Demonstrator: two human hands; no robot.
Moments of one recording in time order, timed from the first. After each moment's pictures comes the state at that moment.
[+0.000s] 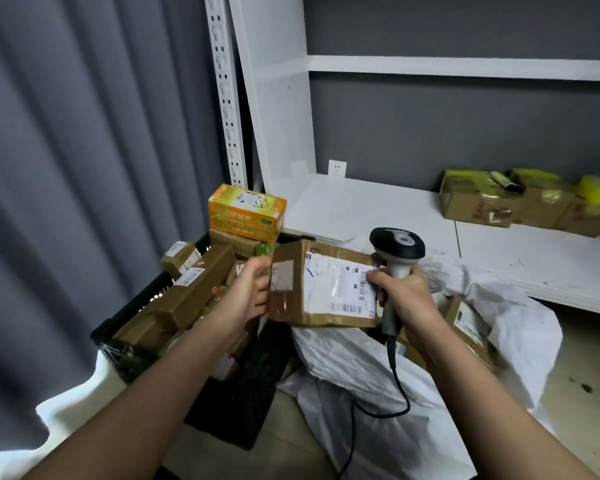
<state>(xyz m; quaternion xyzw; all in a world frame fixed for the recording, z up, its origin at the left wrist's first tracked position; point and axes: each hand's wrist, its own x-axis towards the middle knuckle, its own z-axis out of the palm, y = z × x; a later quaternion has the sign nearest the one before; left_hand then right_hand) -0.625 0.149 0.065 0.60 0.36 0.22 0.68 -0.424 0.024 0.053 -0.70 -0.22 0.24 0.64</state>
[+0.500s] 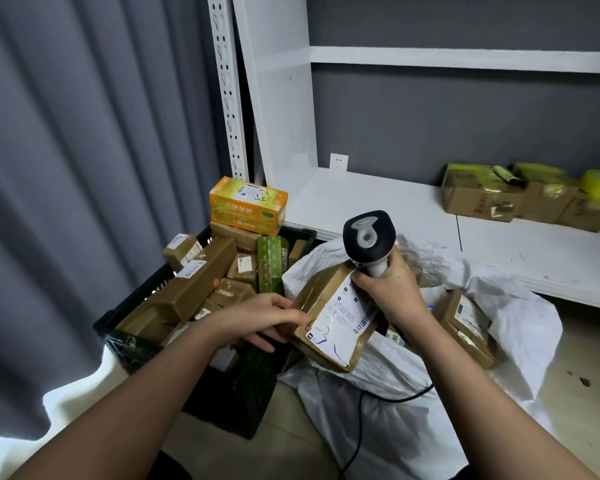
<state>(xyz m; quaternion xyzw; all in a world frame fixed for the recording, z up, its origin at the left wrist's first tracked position) -0.636 0.142 0.057 0.74 0.37 -0.05 0.56 -0.445 0.023 0.060 -0.76 -0.36 0.16 0.52</state>
